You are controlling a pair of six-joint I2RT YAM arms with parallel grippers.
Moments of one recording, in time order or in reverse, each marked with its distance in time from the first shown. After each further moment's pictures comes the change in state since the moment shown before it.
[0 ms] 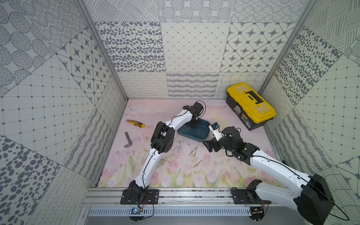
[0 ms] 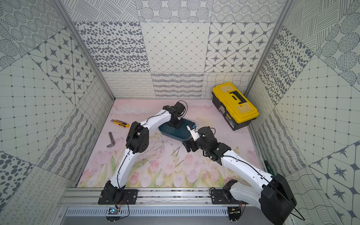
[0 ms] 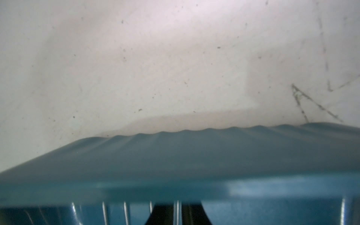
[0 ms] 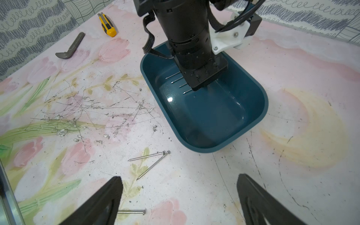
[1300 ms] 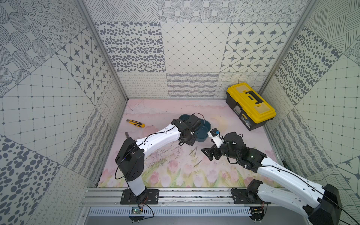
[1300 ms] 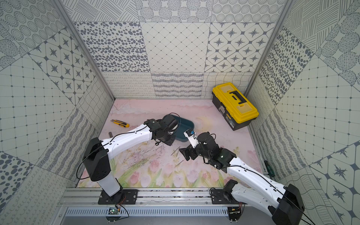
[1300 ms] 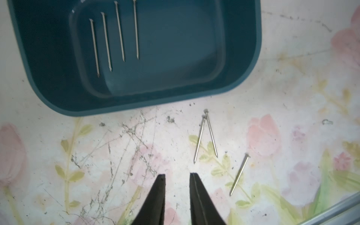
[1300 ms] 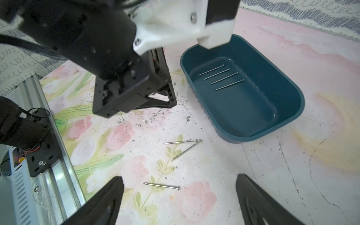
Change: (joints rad) left arm -0.219 -0.780 -0.837 0.094 -0.008 -0.163; right arm 0.165 -0.169 0.003 -0.143 0.008 0.051
